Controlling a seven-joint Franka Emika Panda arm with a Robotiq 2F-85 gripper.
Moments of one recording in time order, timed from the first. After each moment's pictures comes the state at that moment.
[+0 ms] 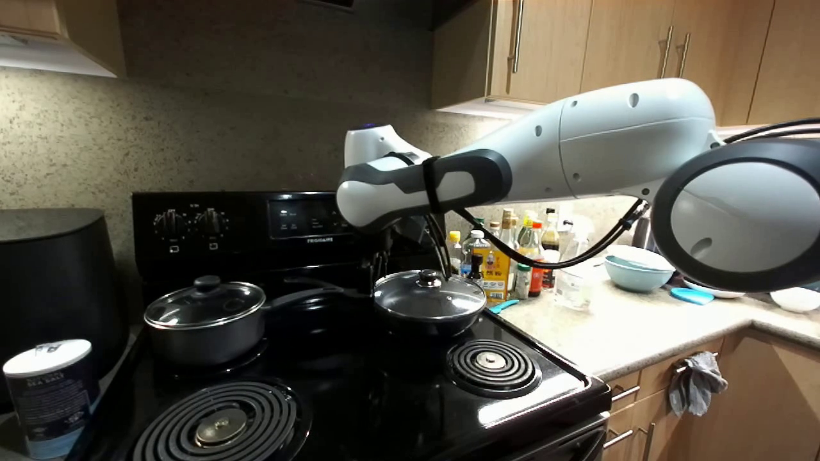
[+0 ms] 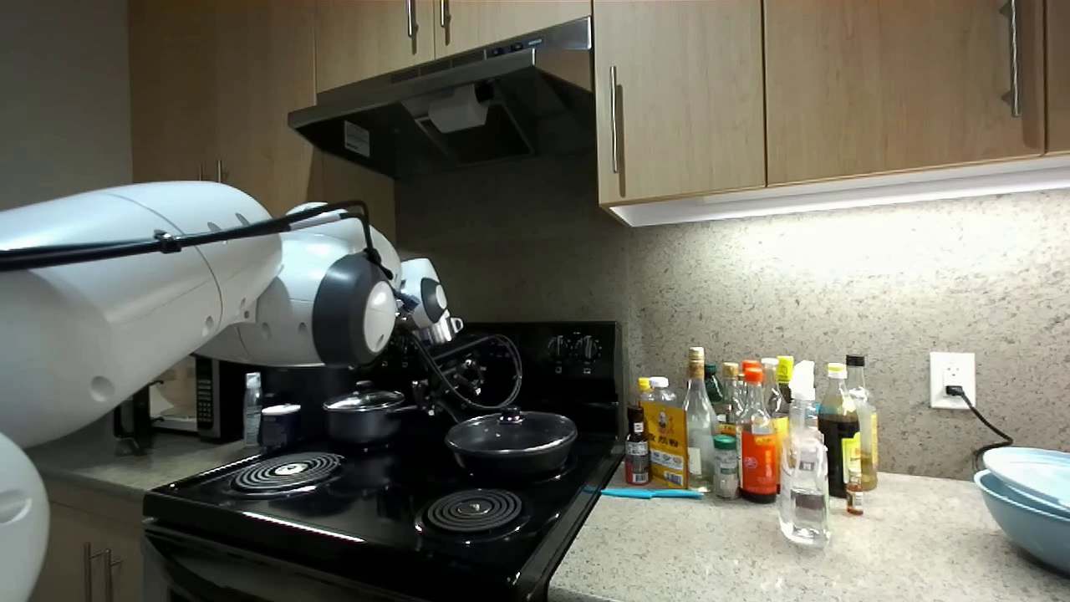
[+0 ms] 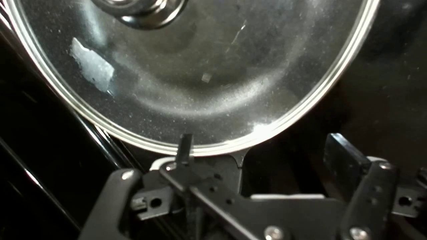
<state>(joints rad) 0.31 1.09 0.11 -0.67 -0.35 1.96 -0.48</state>
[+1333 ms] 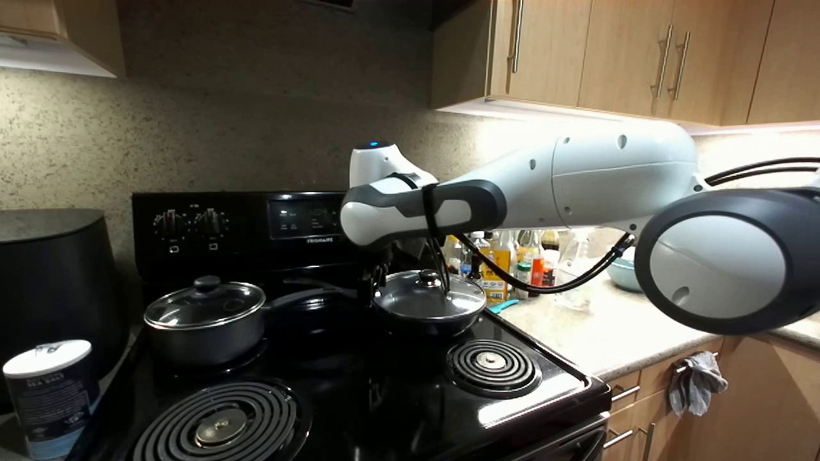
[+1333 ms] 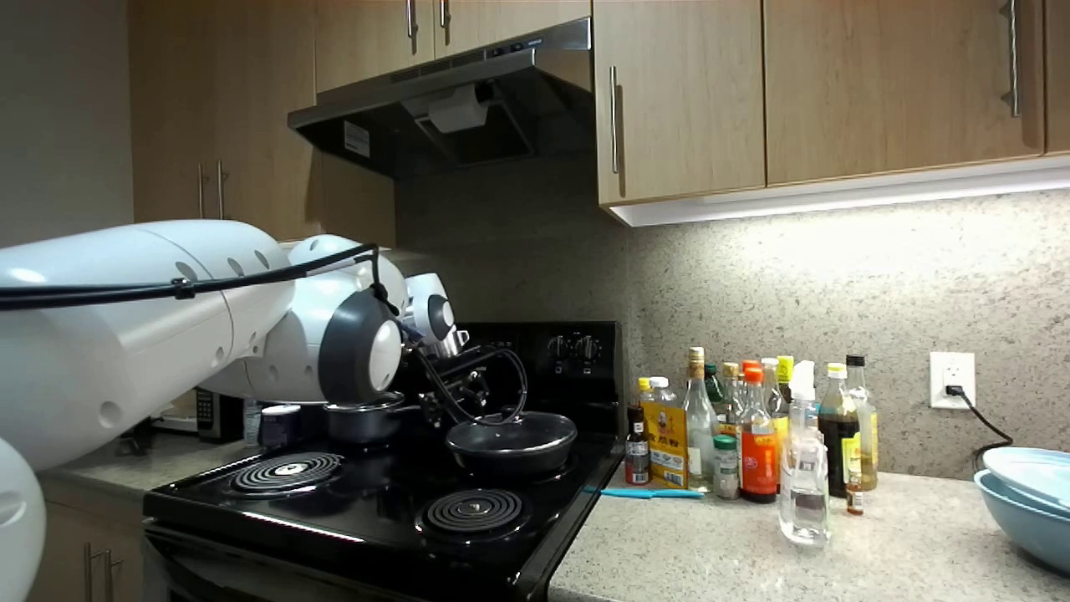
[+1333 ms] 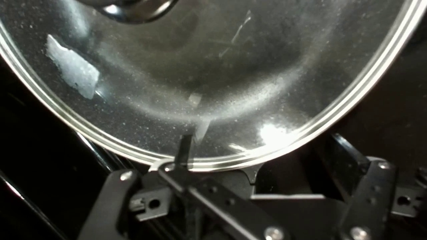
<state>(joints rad) 0.30 1.21 0.12 -0.54 -0.34 1.98 -0.49</state>
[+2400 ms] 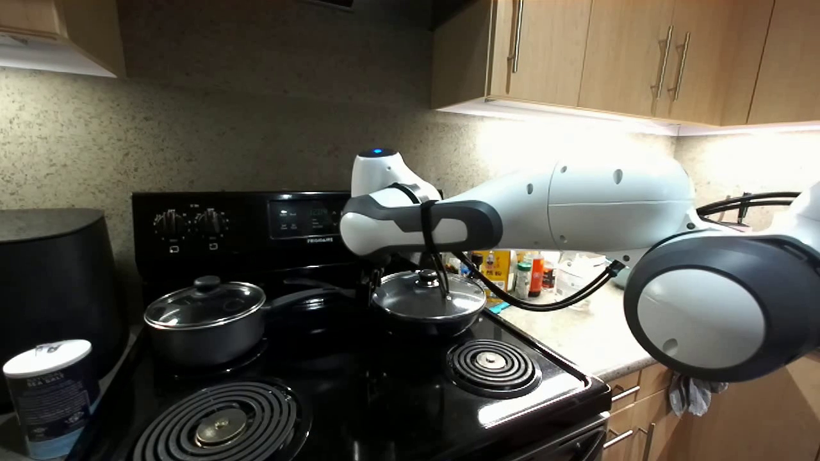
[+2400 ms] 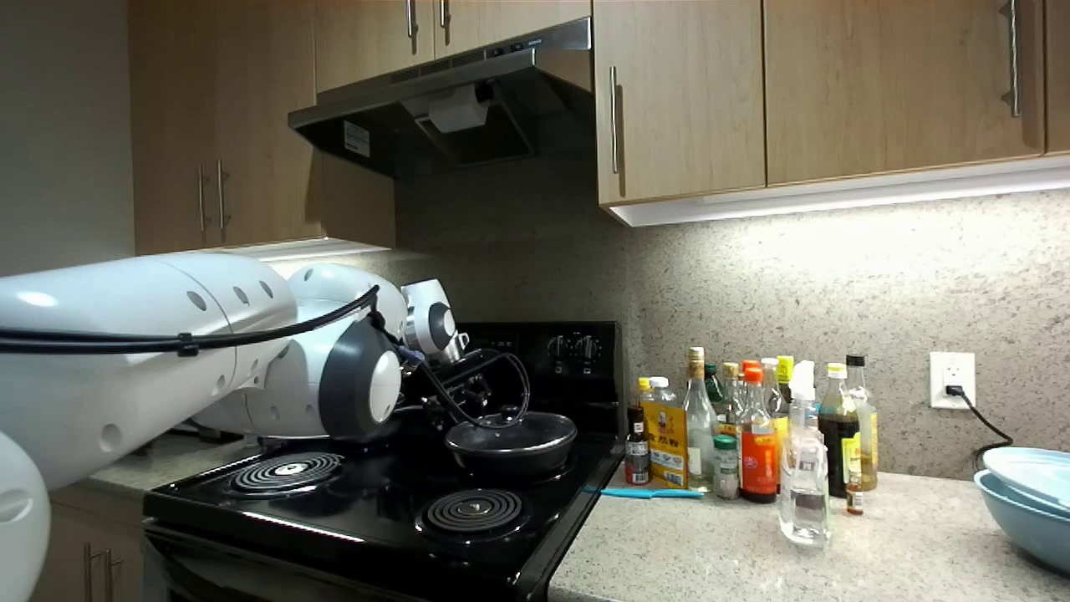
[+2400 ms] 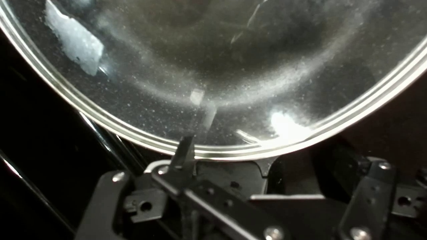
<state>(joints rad) 0.31 1.31 0.07 -0.40 -0.29 2.01 -0.56</state>
